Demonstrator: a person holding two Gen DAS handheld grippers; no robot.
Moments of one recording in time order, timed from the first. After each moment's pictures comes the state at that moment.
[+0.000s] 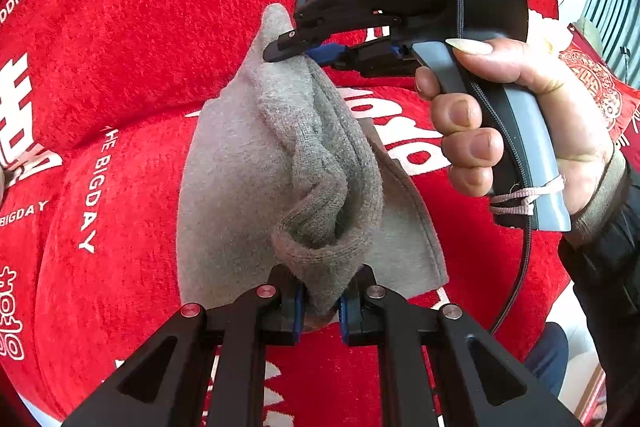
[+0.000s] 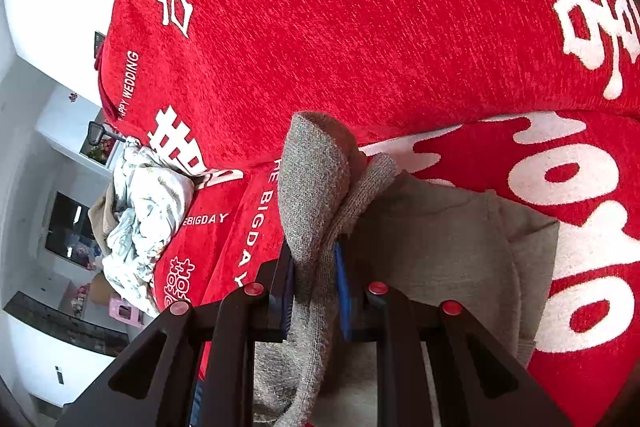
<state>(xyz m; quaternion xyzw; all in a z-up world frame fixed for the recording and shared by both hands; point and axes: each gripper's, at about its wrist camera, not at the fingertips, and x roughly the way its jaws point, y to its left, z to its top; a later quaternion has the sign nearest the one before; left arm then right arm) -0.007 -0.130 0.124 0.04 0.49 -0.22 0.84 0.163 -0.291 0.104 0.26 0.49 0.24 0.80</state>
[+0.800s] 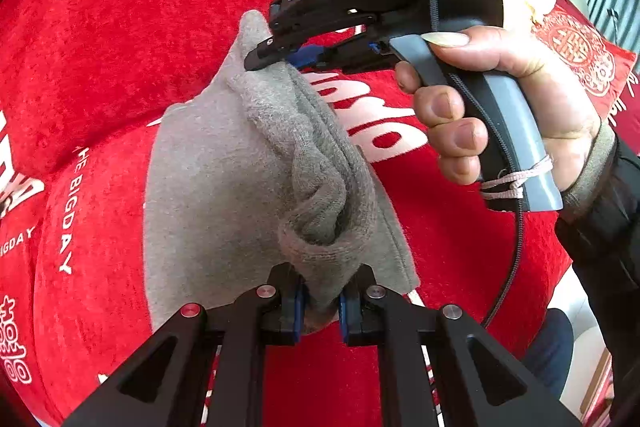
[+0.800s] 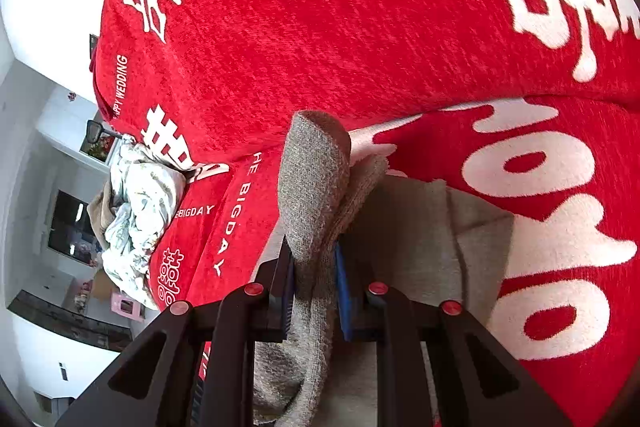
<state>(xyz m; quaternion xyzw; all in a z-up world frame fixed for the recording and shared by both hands) -0.005 -0.181 0.109 0.09 0.50 -0.25 0.82 0.160 -0.342 0.077 0.27 0.50 0.24 0.79</state>
